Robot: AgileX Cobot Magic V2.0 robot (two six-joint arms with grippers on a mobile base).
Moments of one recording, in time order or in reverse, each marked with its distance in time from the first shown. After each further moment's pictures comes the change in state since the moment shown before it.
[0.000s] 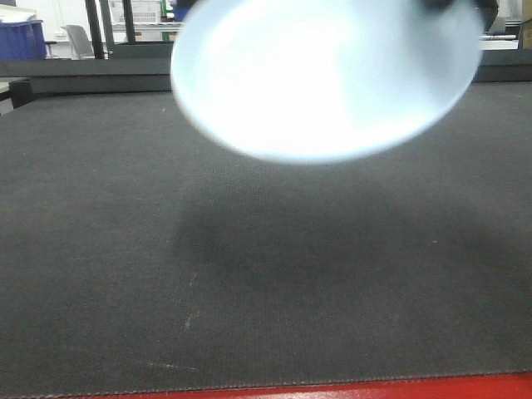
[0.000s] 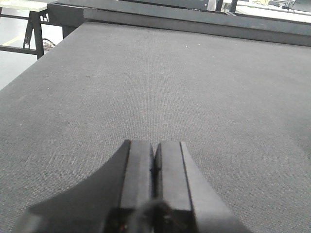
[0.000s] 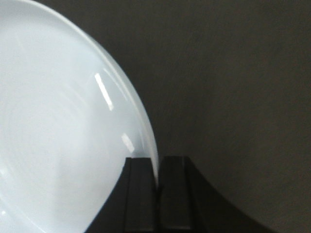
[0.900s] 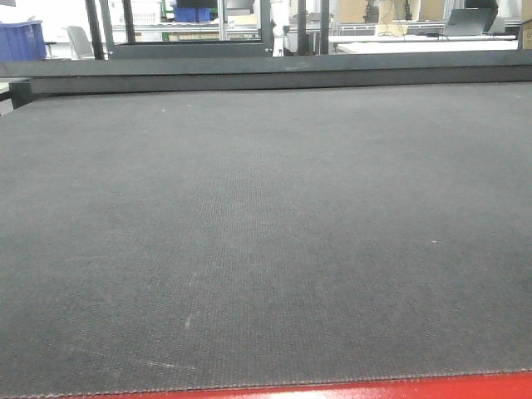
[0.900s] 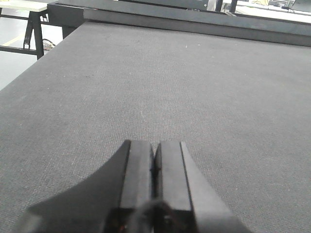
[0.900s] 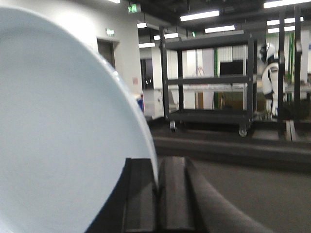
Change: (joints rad) left arm 0.000 0.000 0.000 0.000 0.000 0.000; right arm 0.000 -0.964 0.504 -0.076 -0.569 0.003
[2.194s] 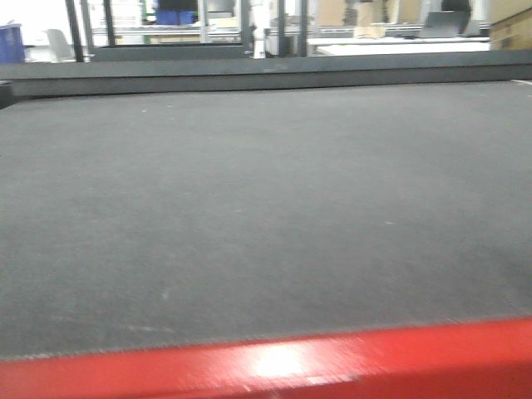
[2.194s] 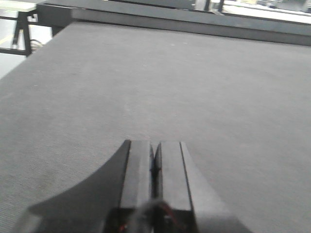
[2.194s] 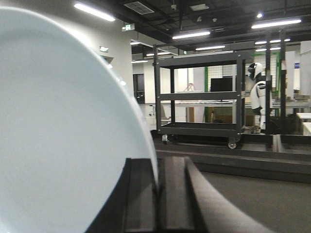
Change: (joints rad) left arm 0.000 0.000 0.000 0.000 0.000 0.000; right arm 0.000 -0.004 0.012 -0.004 -0.036 0.000
